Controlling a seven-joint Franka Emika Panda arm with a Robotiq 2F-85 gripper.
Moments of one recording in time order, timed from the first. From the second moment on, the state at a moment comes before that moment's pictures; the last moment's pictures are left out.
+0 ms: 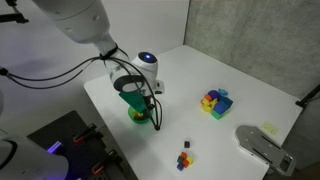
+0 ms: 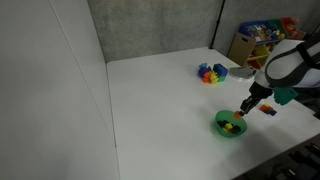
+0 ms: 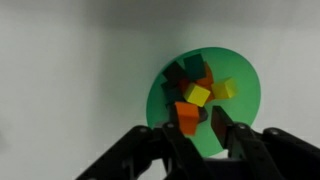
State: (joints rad) arm -0.34 0.32 0.24 -2.50 0.23 2.75 -0.36
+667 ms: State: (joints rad) arm -0.16 0.06 0.06 -2.55 0.14 2.56 -0.24
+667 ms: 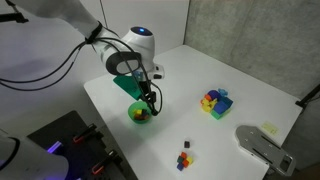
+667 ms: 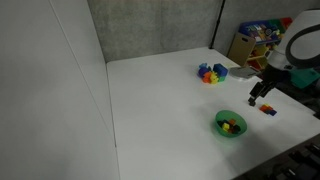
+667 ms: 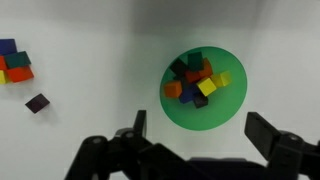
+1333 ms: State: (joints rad) arm -0.14 -0.21 -0.05 -2.54 -0.11 2.45 -0.40
